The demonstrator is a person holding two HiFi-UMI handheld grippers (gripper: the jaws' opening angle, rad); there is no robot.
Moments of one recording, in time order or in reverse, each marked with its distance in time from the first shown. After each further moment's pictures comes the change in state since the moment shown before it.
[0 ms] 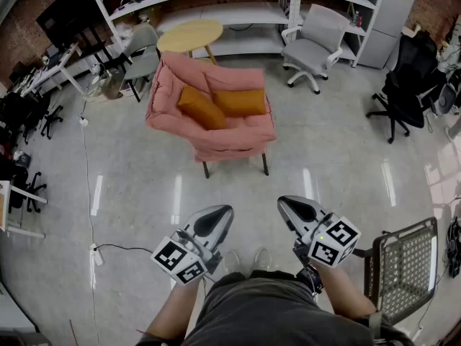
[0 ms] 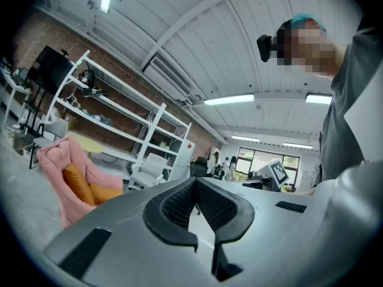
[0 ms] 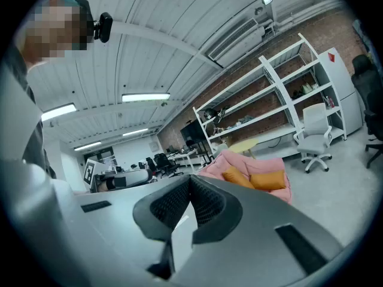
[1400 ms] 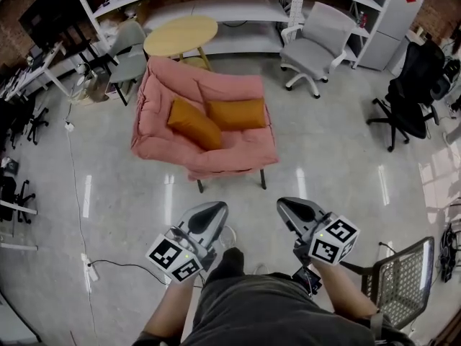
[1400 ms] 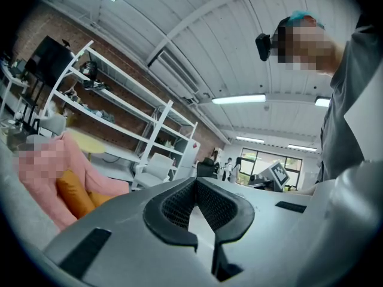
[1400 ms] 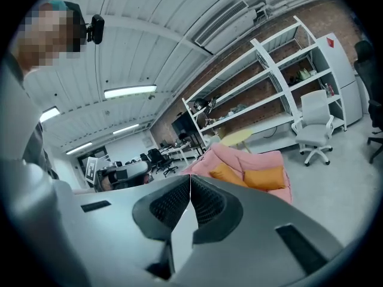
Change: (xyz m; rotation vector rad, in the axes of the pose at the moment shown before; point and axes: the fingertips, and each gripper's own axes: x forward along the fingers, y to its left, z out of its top) left arm 0.098 0.178 0.029 -0.029 0.008 -0.010; right arm 0.144 -0.129 0.021 0.066 0.088 -0.041
